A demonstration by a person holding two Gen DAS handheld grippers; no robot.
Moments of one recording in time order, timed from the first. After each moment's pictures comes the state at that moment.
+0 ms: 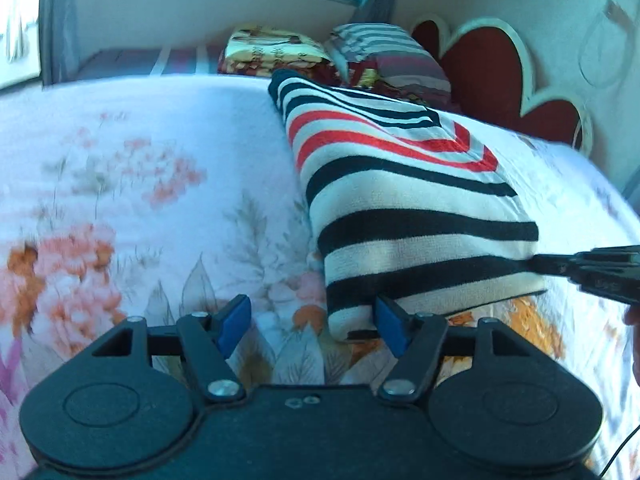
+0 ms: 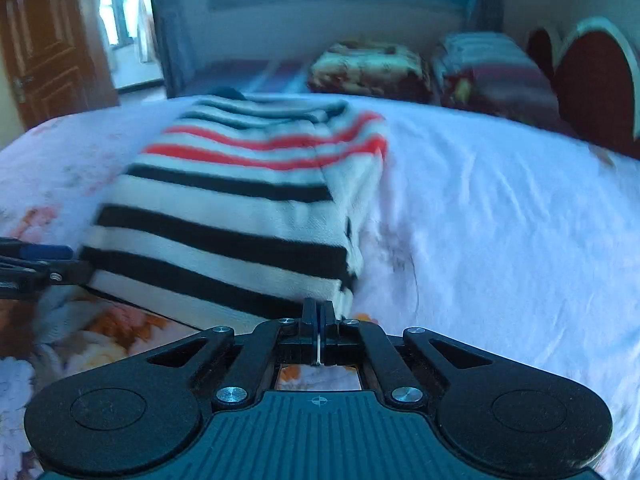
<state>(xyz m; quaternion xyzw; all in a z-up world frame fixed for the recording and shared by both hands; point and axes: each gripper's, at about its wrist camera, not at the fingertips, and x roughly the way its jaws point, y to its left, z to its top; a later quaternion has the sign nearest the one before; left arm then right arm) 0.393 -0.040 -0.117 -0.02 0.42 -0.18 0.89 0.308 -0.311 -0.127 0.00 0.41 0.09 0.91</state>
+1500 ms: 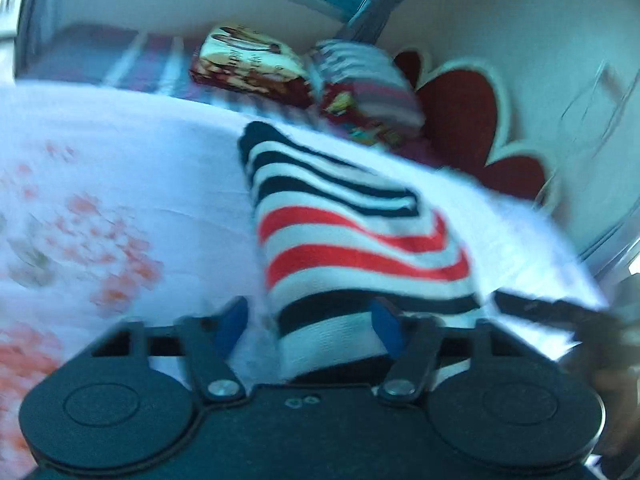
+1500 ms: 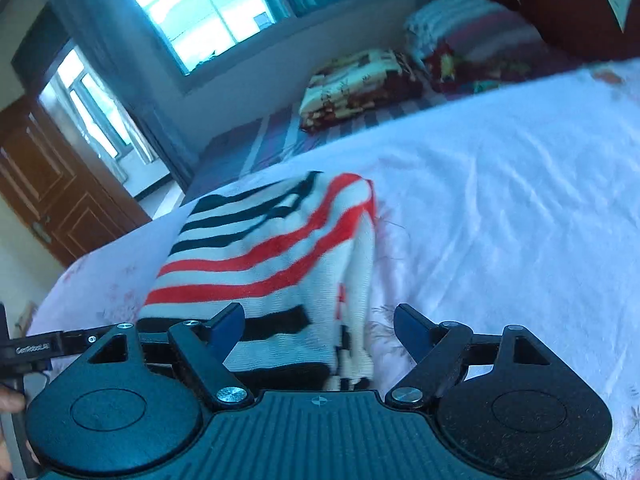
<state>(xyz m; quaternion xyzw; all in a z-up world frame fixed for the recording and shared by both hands) 0.474 -0.025 -0.102 -0.16 0.42 -0.24 0.86 0.382 -0.375 -0.120 0.22 0.38 0.11 0.89</state>
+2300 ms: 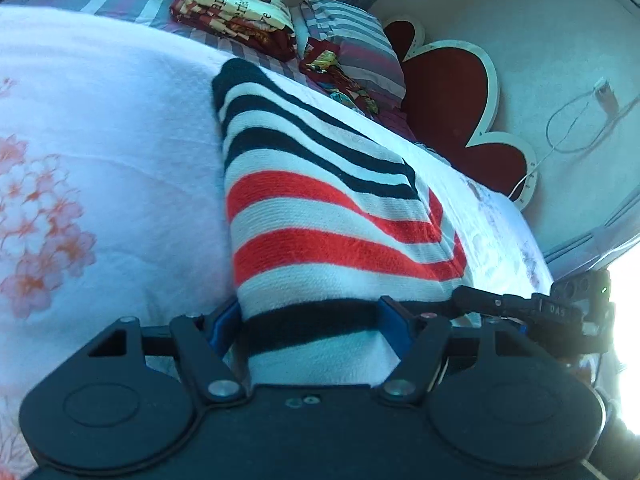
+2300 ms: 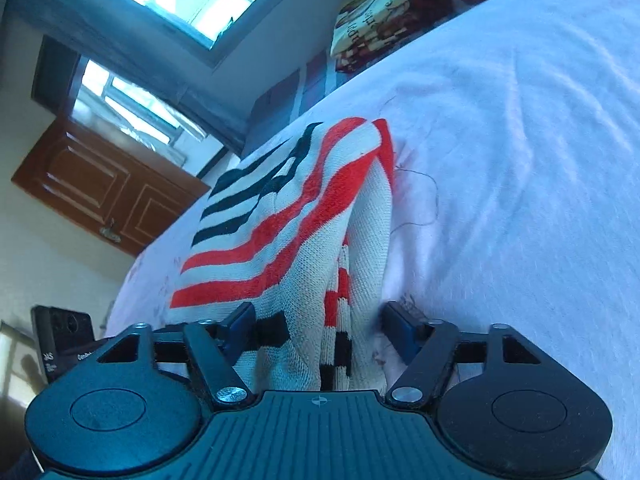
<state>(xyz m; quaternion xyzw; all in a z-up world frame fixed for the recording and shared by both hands) 0.515 -0.056 -0.141 -0.19 0.47 -0.28 0.81 0.429 -0.405 -0.157 0.32 0.44 0.21 0.81</state>
